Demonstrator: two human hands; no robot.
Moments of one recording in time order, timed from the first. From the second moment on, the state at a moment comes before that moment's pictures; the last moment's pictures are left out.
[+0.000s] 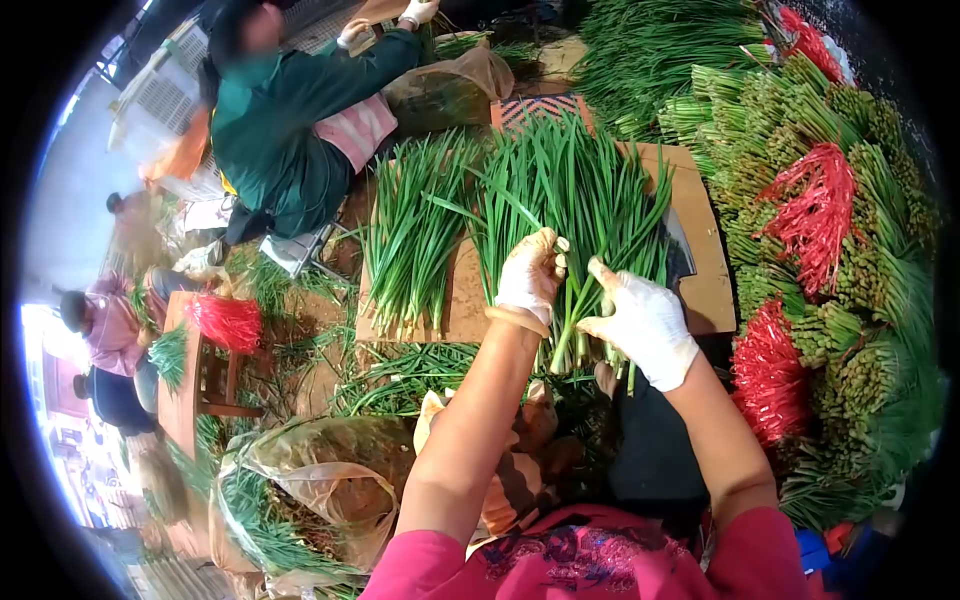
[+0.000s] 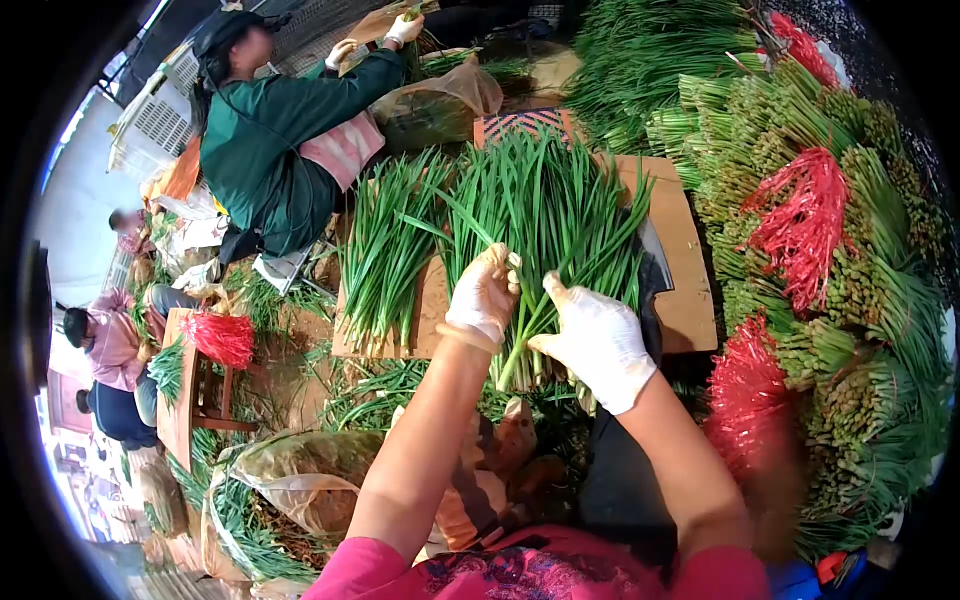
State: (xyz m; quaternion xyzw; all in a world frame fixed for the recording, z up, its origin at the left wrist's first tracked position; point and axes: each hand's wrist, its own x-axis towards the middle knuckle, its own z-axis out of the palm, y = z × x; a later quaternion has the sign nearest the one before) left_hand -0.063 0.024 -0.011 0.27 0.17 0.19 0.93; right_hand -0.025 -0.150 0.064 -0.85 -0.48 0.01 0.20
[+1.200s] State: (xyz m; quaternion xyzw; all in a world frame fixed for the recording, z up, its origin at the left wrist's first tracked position) left_hand -0.121 -0.013 -0.014 0.44 0.28 0.14 0.84; right_hand 0.018 -0.104 0.015 -0.86 -0.36 0.24 0.26
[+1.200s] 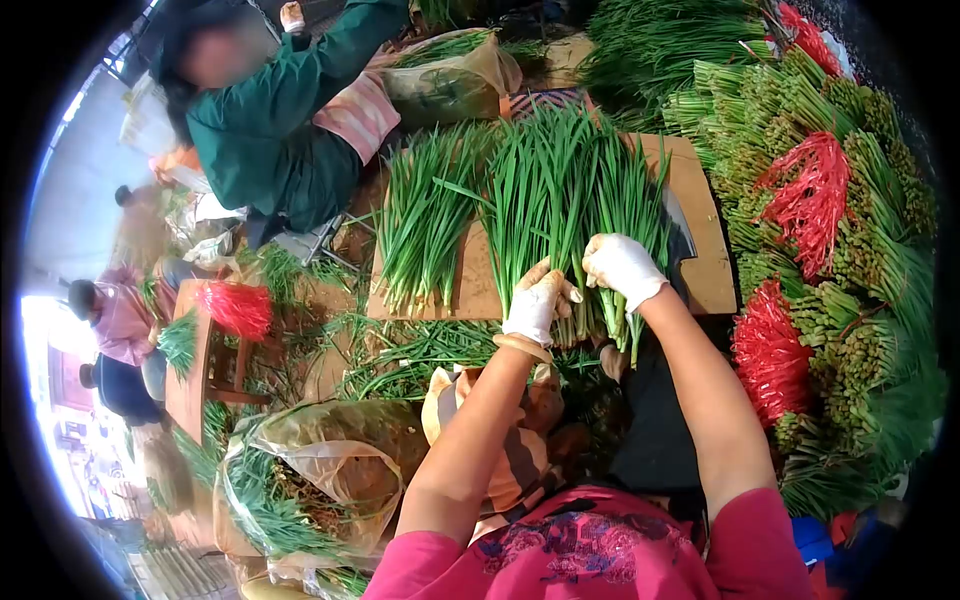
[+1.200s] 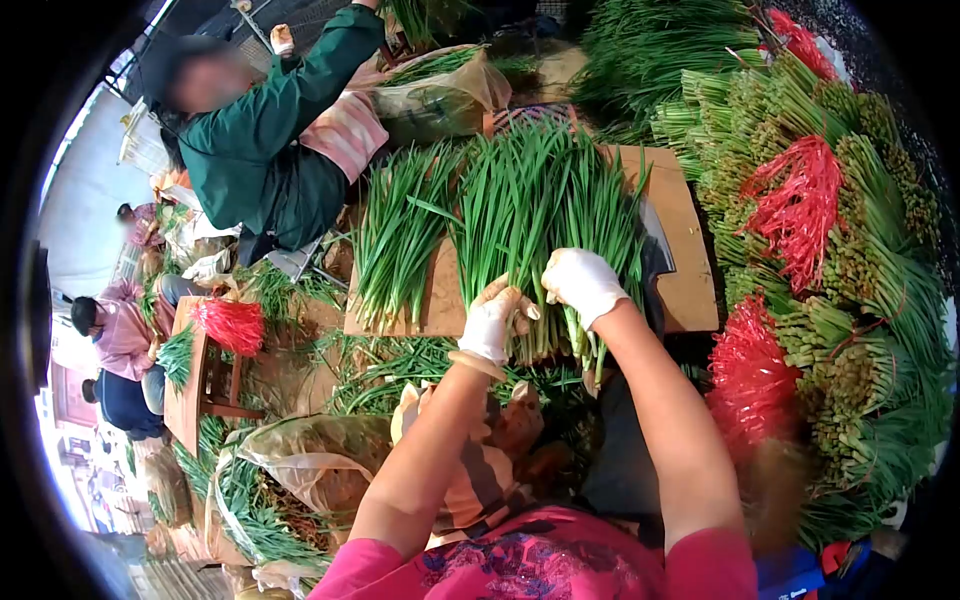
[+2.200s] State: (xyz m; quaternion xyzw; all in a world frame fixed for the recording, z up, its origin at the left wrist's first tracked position) left_hand -0.074 -0.006 -0.008 0.37 0.31 0.18 0.86; right_hand -0.021 -0.194 0.124 -0.63 -0.23 0.19 0.72
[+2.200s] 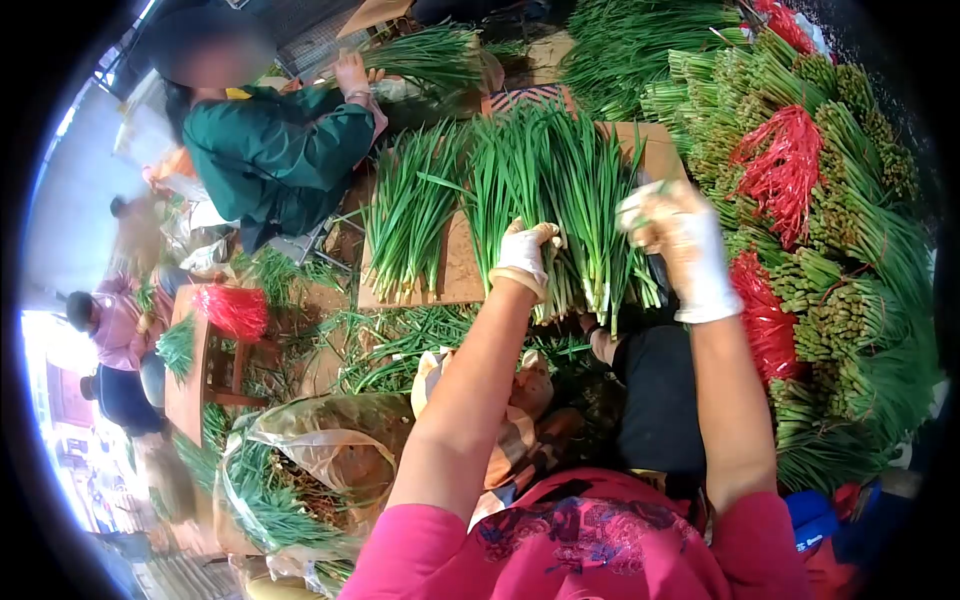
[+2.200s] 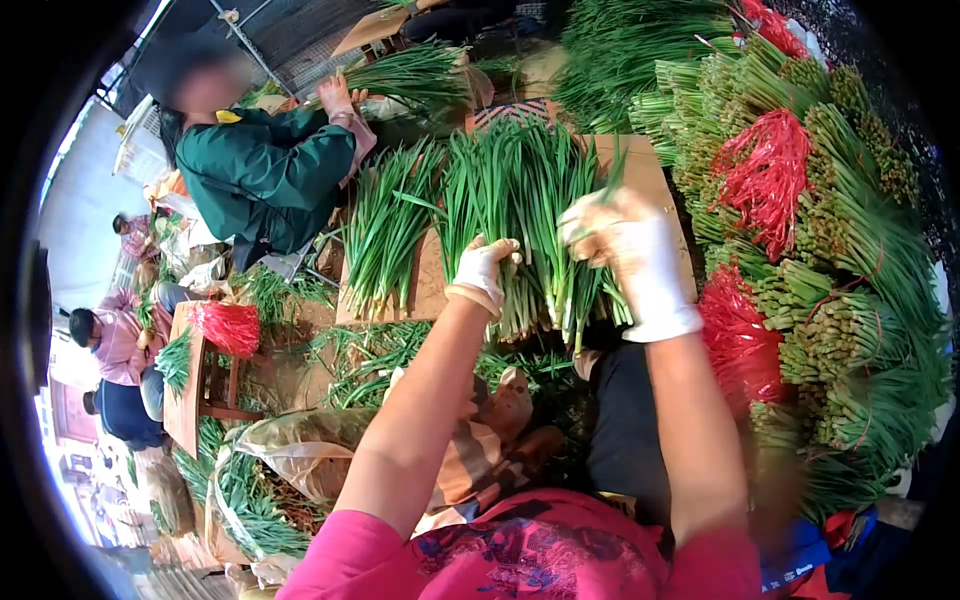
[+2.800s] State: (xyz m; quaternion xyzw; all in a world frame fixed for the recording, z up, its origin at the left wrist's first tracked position) left_hand -0.071 -0.015 -0.015 0.63 0.31 0.03 0.71; right_hand -0.084 -0.242 0.081 -0.36 0.05 0.54 0.76
